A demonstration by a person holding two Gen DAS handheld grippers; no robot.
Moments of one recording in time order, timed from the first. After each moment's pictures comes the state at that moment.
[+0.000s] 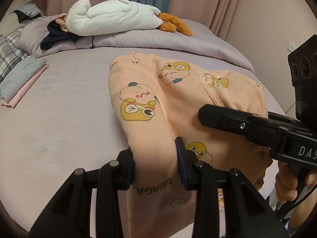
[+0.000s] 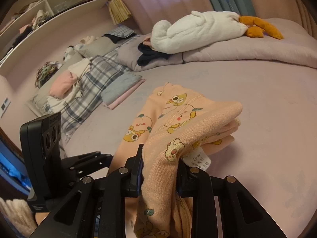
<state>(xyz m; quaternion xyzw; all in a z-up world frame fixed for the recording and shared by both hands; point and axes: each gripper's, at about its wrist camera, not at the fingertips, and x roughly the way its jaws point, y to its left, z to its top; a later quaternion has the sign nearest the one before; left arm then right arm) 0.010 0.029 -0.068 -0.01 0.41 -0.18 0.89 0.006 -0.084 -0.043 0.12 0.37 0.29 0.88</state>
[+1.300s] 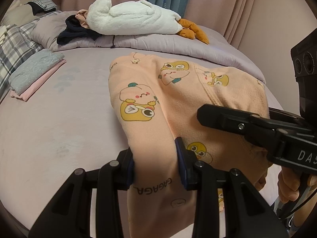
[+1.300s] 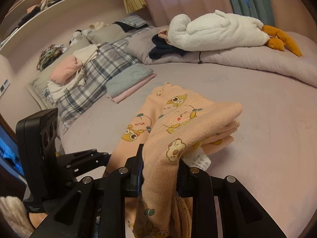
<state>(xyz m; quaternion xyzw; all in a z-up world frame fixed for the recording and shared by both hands) 0.024 0.080 -0.069 -0.04 0.40 -0.15 0.90 0.030 -0.034 -0.034 0.06 0.37 0.31 0.87</state>
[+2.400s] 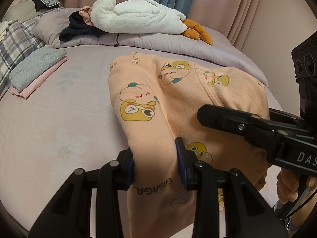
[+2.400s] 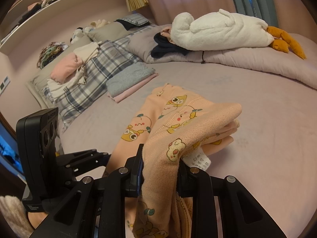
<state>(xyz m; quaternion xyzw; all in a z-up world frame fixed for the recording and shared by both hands) 0.034 0.093 -0.073 -0.04 0.41 -0.14 0.90 0.030 -0.029 -0.035 0.06 0.37 0.31 0.87</state>
